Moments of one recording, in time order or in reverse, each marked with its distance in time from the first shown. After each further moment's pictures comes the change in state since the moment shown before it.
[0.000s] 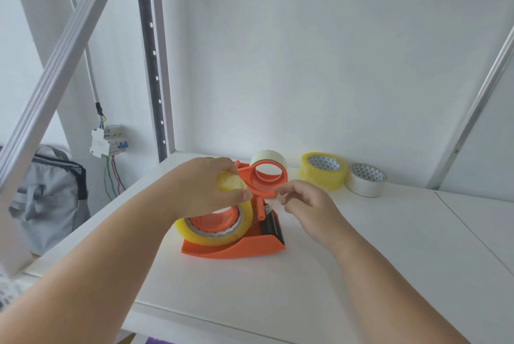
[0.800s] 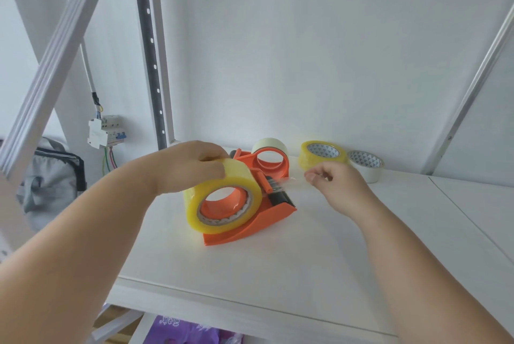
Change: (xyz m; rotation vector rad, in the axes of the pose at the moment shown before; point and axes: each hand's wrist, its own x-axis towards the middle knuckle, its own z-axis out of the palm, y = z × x) left_hand -0.008 -0.017 -0.026 -0.243 -0.199 0.026; right_hand 0.002 -0.003 -0.035 -0.347 0.176 0.095
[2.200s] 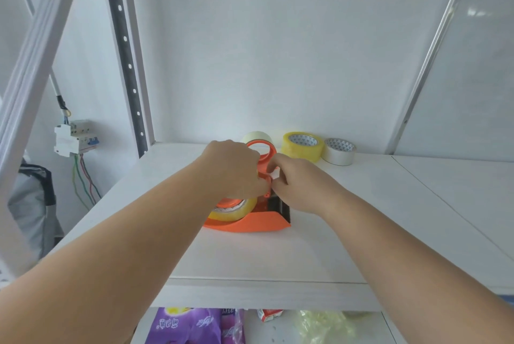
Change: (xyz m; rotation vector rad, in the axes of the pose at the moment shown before) left_hand 0.019 0.046 0.039 0.710 0.132 0.229; right_hand -0.038 -0.063 0.031 -0.422 -0.136 -0.136
